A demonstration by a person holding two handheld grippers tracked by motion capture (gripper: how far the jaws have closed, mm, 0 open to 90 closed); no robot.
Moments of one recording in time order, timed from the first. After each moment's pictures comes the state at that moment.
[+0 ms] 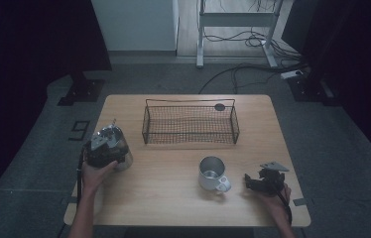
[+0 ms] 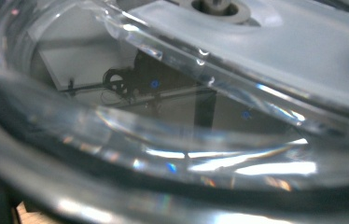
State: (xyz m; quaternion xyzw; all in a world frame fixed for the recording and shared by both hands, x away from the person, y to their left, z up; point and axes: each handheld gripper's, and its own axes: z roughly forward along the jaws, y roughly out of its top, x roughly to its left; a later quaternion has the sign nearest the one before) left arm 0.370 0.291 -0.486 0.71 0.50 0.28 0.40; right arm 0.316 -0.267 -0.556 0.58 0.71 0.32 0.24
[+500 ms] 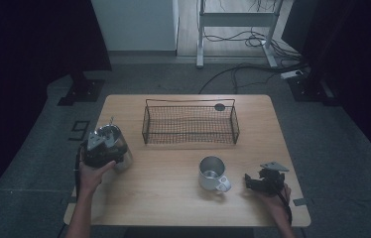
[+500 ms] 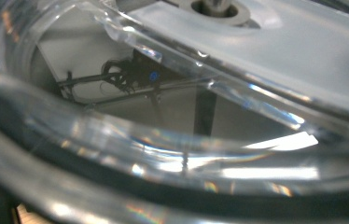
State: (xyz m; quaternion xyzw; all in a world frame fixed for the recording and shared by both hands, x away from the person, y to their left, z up) left arm 0.358 0.288 -0.463 0.71 0.49 0.29 0.41; right arm 0.316 -0.267 -0.556 0.58 0.71 0.32 0.25
